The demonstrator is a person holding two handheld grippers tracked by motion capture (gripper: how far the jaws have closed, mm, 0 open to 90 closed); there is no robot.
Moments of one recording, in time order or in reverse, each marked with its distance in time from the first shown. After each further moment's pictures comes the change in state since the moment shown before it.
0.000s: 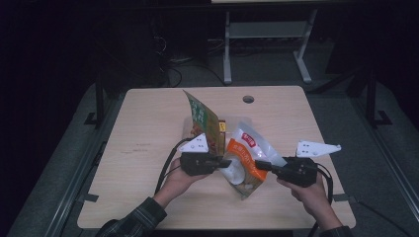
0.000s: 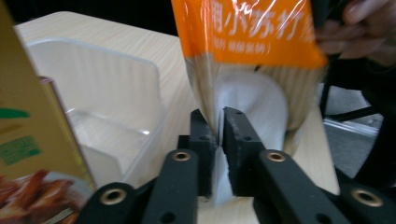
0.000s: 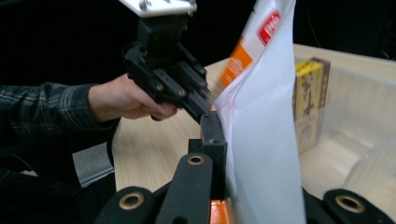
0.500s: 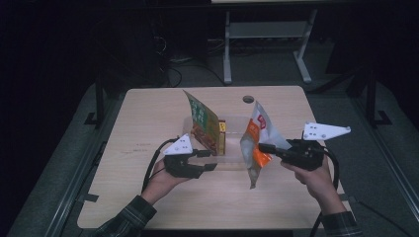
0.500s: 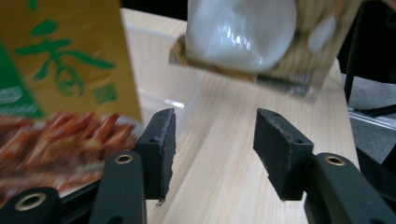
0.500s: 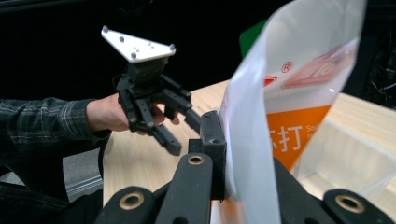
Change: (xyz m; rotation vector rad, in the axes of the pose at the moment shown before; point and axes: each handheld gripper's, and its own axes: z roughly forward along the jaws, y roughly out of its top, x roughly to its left) left arm 0.003 -0.014 -0.041 0.027 0.112 0.000; right arm -0.011 0.046 -0.009 -0.040 0.005 -0.075
